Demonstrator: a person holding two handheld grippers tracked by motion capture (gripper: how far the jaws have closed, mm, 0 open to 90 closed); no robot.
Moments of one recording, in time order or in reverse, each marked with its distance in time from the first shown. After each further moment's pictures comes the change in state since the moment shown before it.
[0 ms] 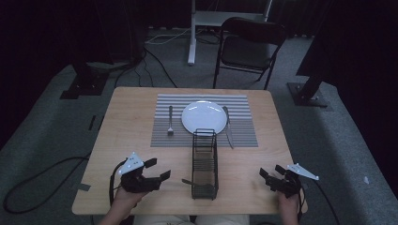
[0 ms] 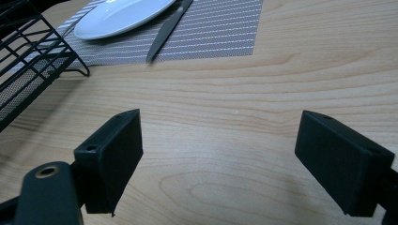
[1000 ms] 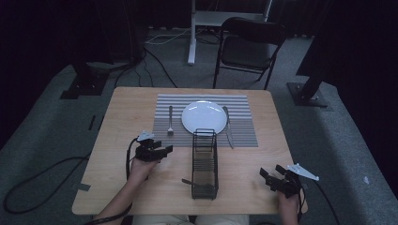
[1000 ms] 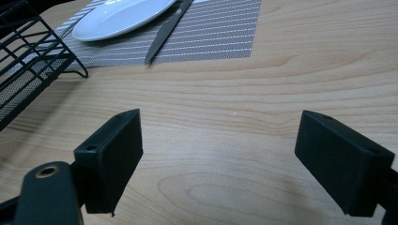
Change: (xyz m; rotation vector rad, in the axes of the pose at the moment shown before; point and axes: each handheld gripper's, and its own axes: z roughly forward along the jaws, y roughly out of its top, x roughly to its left) left arm 0.086 0.004 0.102 0.121 0.132 -0.211; right arm 0.000 0.000 -0.001 -0.010 -0.009 -0.006
